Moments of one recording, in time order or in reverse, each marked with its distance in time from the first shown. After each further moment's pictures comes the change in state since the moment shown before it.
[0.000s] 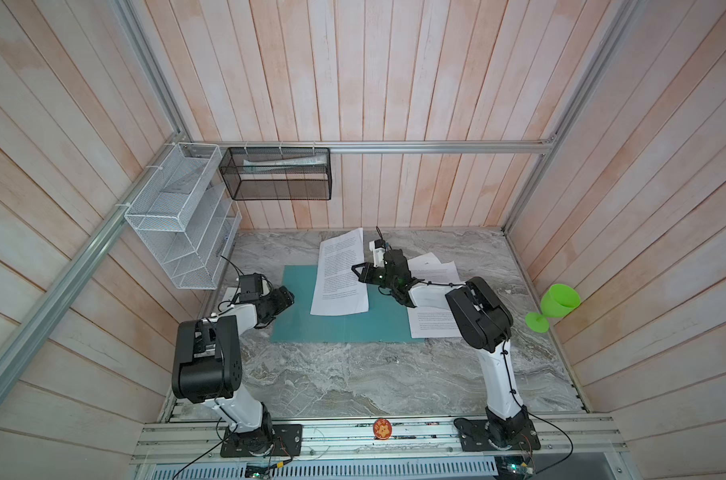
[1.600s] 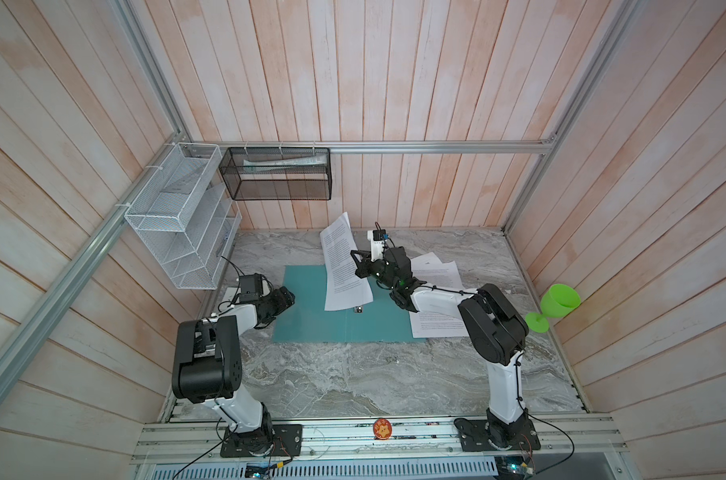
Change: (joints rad) left arm 0.000 0.001 -0.003 0.003 0.020 -0.001; right arm 0.080 -0.156 -0.073 0.140 0.197 -0.288
